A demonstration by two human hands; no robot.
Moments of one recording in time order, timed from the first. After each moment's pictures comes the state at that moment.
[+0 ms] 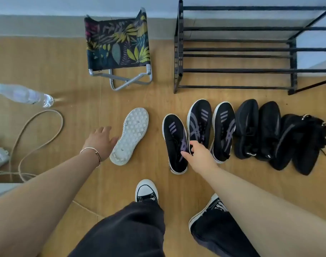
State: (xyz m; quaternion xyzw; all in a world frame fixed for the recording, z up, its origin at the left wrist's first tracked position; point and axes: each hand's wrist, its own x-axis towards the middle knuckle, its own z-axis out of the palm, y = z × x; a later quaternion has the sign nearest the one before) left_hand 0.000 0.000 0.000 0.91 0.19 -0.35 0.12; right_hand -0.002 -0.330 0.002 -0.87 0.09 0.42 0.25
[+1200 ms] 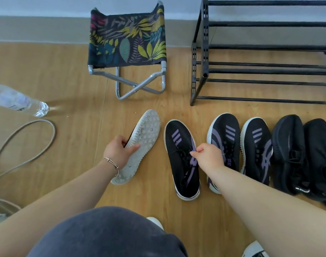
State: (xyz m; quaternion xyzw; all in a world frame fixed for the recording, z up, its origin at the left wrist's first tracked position) left_hand 0.017 -0.013 -0.137 0.86 0.33 -0.23 0.31; right_hand 0.054 -0.294 -0.140 -0.90 0.14 0.31 0.29
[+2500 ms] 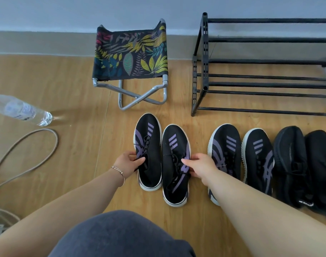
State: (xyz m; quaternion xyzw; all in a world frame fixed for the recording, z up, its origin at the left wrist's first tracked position) left_hand 0.016 -0.015 -0.174 0.75 0.38 -0.29 0.46; right_hand 0.062 -0.280 -0.162 -0.74 0.27 0.40 0.47
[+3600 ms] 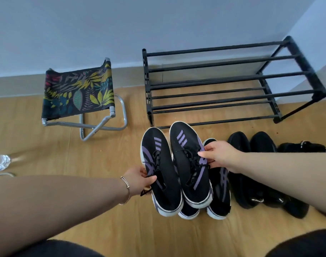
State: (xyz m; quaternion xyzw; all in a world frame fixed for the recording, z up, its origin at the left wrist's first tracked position) left_hand 0.073 -0.164 -0.104 0.72 0.28 -0.39 0.51; right_hand 0.141 -0.462 -0.088 -0.74 0.21 0.38 0.51
